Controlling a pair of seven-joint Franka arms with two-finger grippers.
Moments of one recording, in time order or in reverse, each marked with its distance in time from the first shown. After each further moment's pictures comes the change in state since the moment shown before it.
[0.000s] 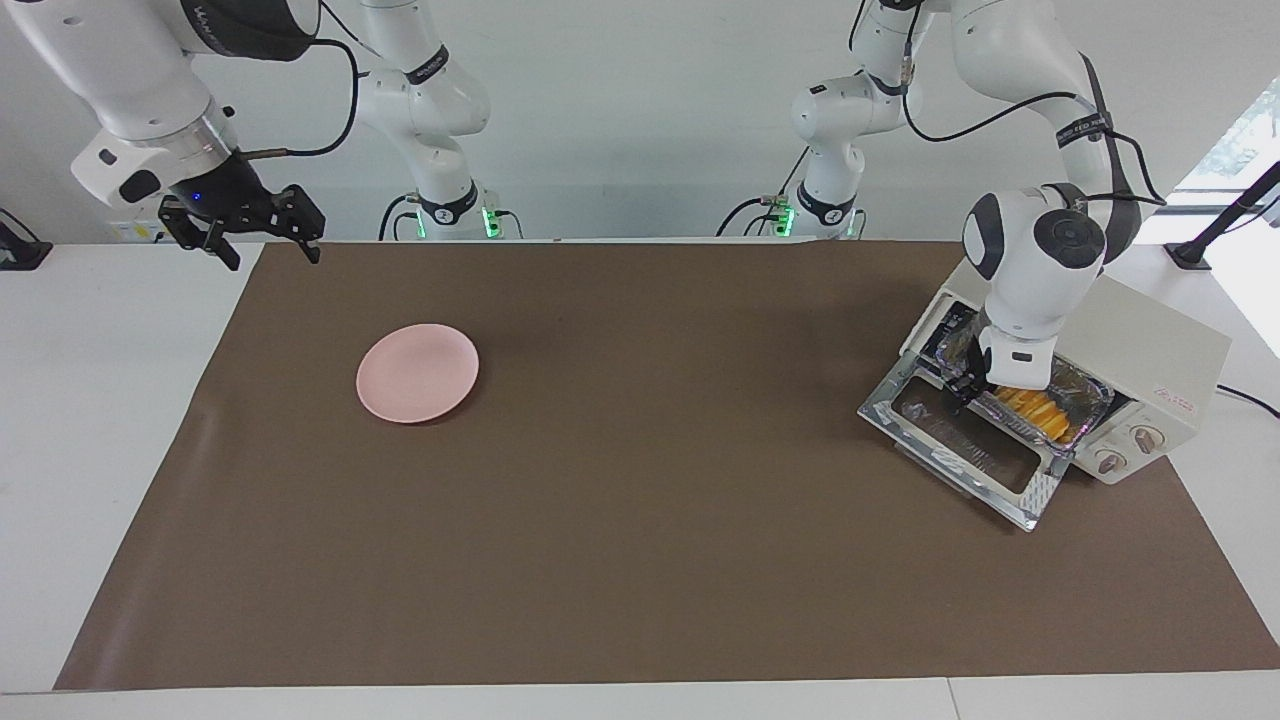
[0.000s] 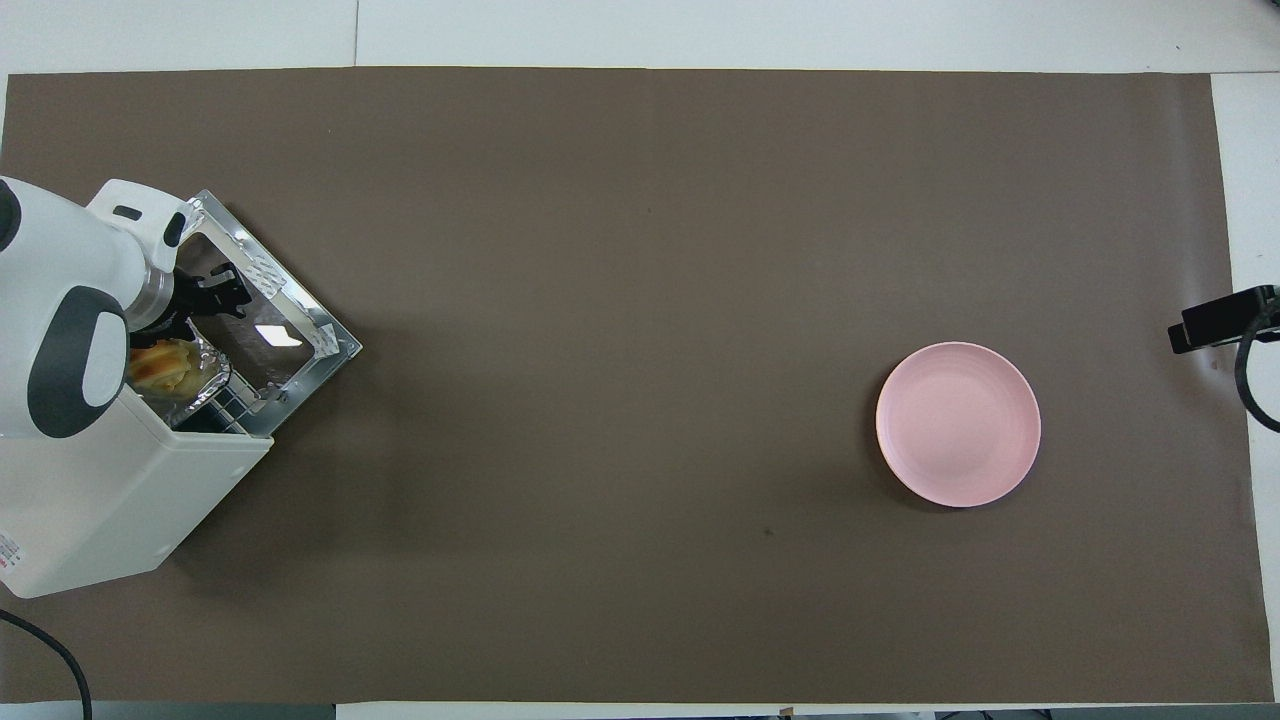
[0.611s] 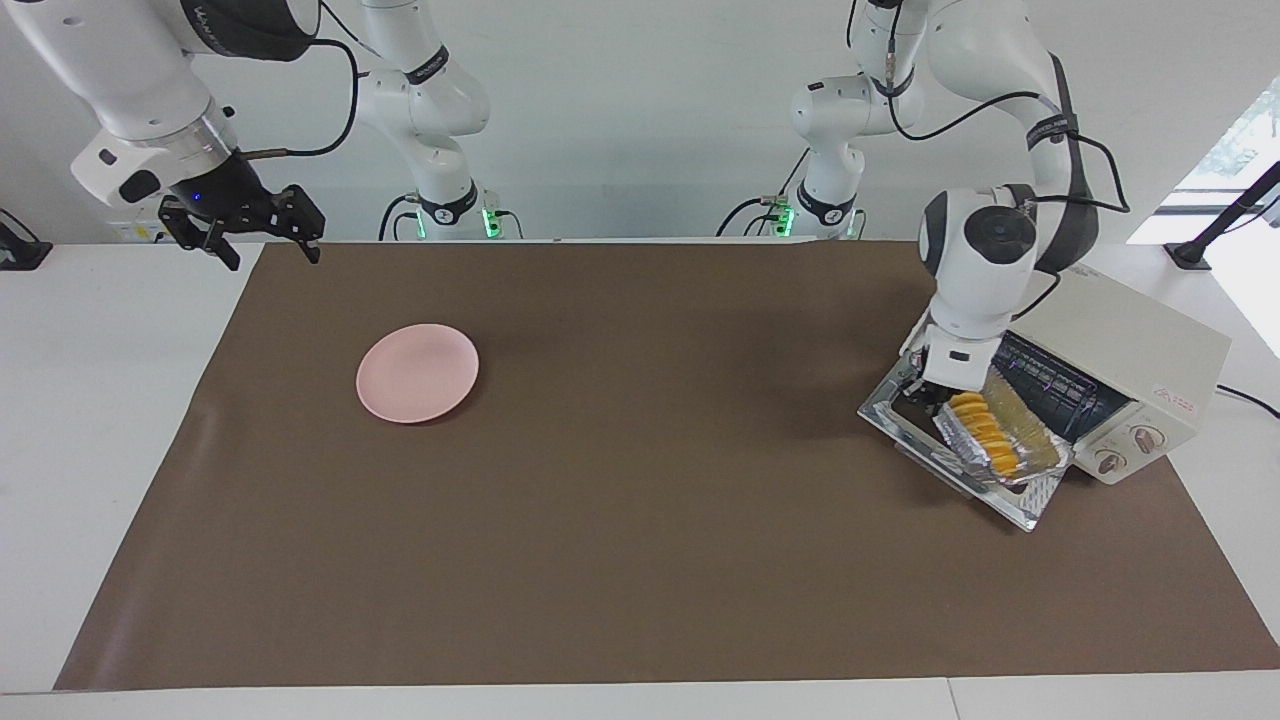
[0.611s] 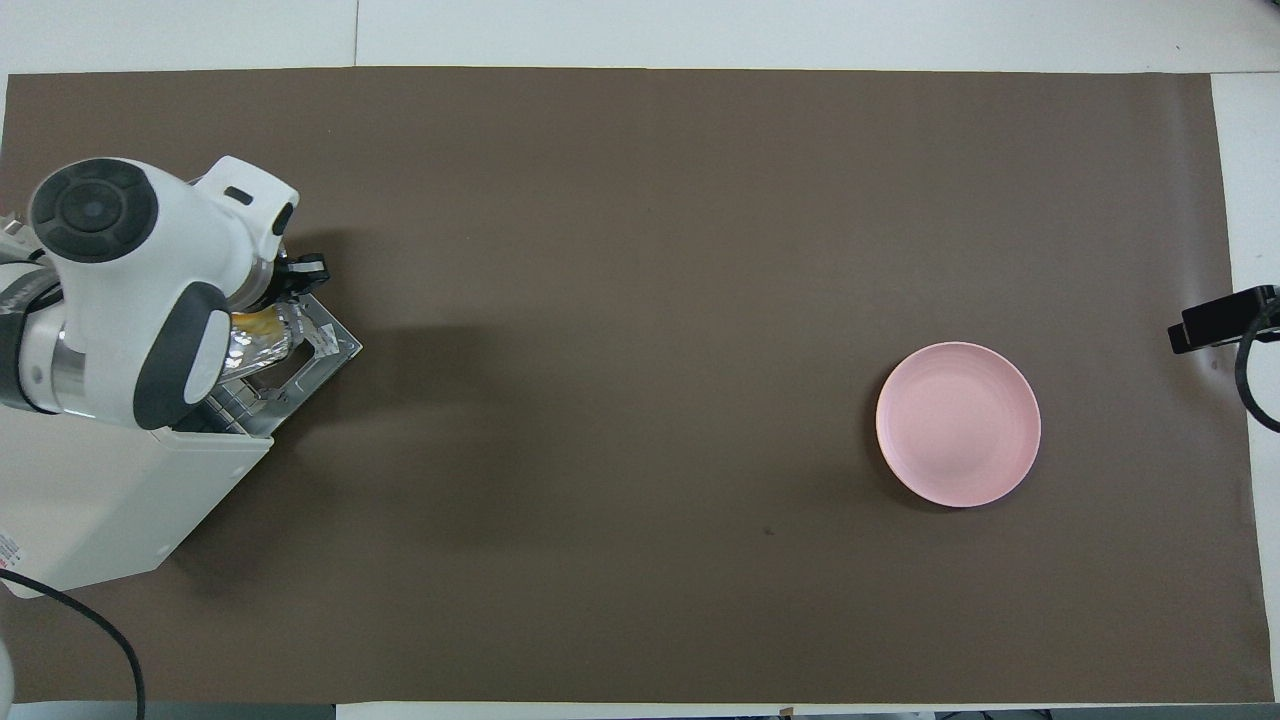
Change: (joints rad) left arm -0.198 0.024 -0.022 0.101 0.017 -0.015 -0.005; right arm 0.000 0.000 0.000 0.000 0.000 0.000 0.000
